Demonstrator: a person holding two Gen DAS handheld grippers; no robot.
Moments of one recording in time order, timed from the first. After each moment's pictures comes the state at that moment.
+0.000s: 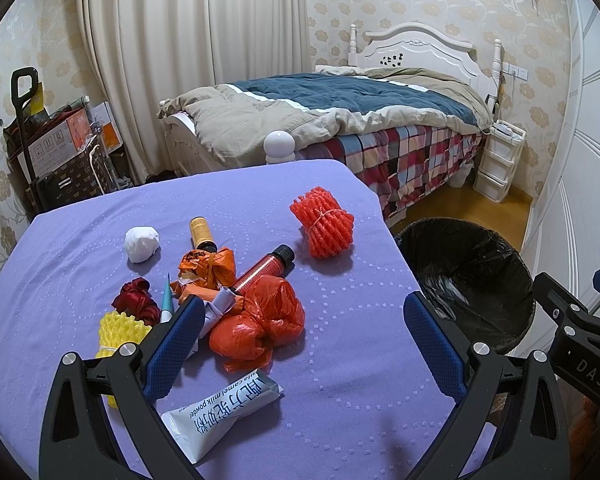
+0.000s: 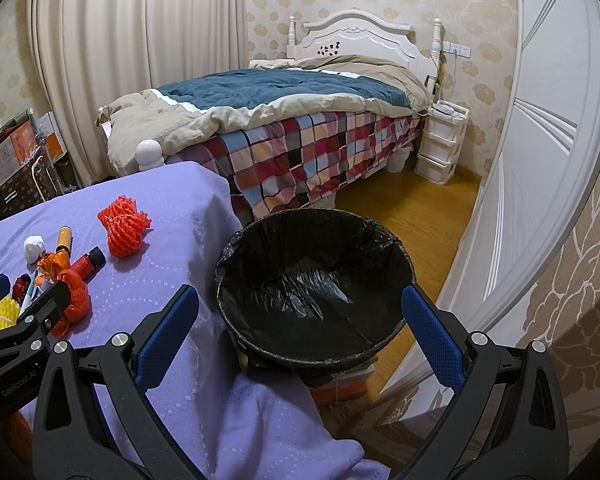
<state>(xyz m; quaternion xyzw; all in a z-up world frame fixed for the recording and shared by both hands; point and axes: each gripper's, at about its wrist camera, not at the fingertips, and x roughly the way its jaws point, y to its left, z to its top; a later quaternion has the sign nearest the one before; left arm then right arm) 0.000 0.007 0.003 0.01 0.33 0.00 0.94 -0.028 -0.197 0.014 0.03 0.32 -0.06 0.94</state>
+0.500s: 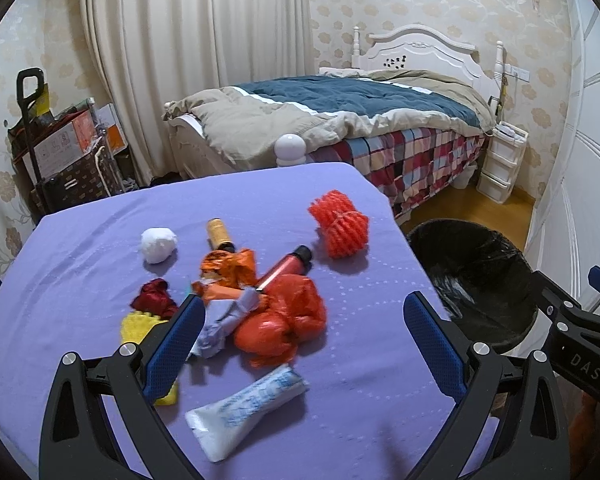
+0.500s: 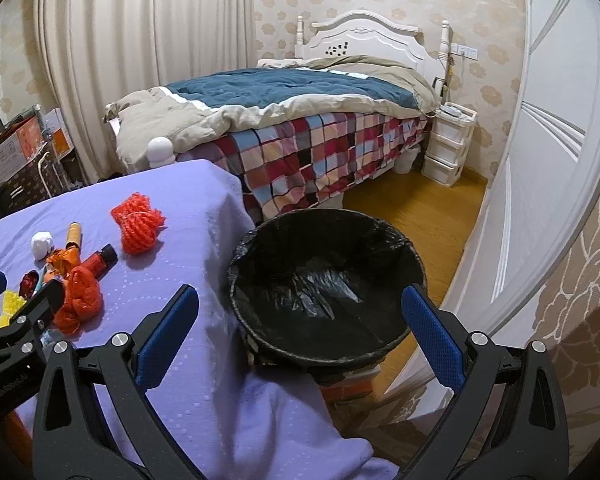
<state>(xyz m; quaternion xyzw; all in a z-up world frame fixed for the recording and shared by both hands) -0.002 0.022 0.000 0.02 0.33 0.01 0.94 -0.029 -0.186 0.012 0.03 0.32 -0.05 0.94</state>
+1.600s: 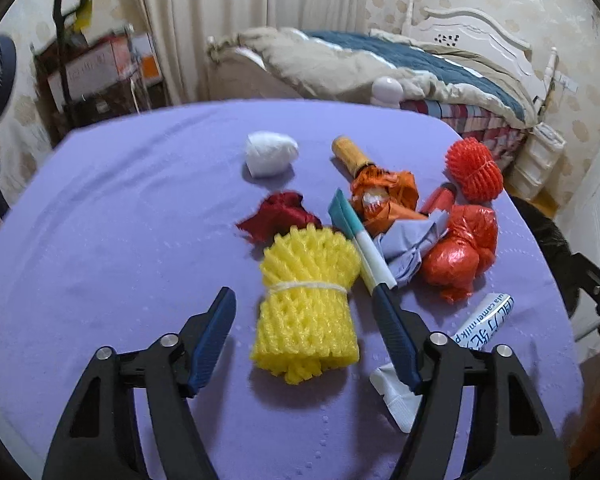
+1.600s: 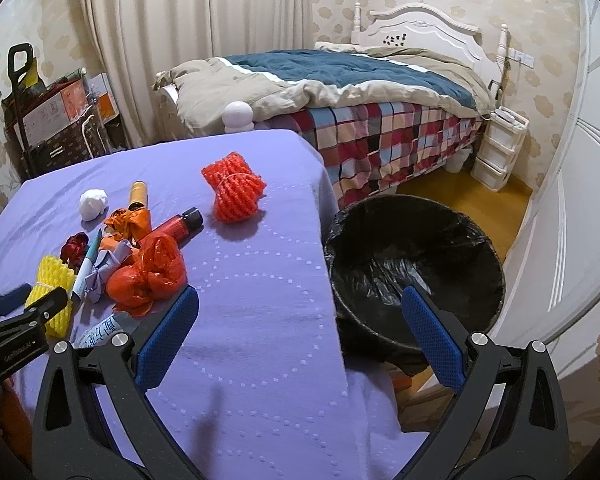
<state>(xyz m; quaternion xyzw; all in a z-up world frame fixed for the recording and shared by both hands) -0.023 0.154 -0.044 -0.06 0.42 0.04 0.90 -0.026 -0.100 0.010 -0.01 0.36 0.03 0.93</state>
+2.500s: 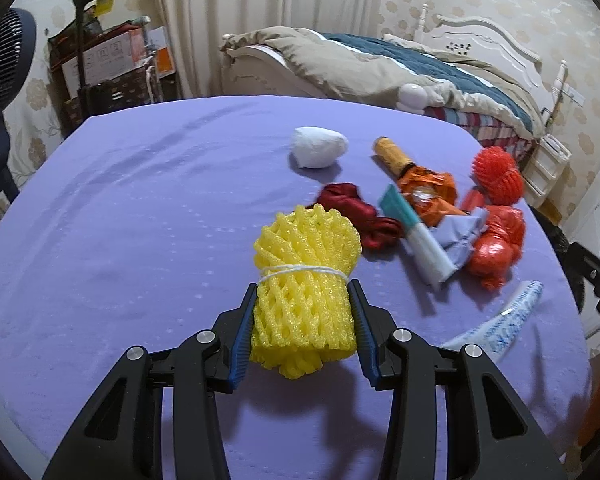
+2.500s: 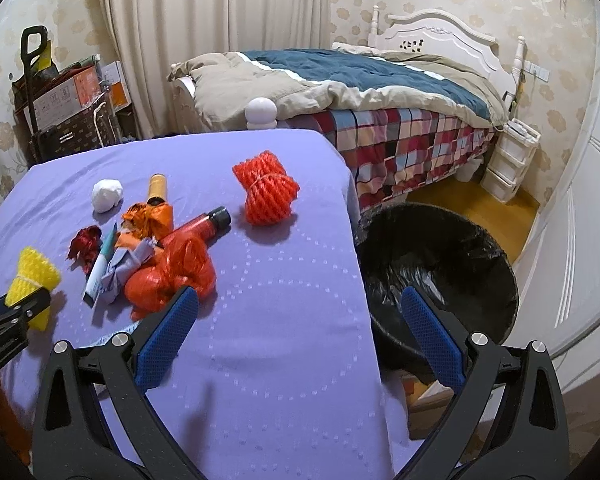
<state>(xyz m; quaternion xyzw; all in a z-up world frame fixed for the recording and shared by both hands) -0.040 0.194 -0.041 -0.07 0.41 0.06 0.91 -0.013 -0.071 0.009 -0.04 0.36 0.05 0.93</state>
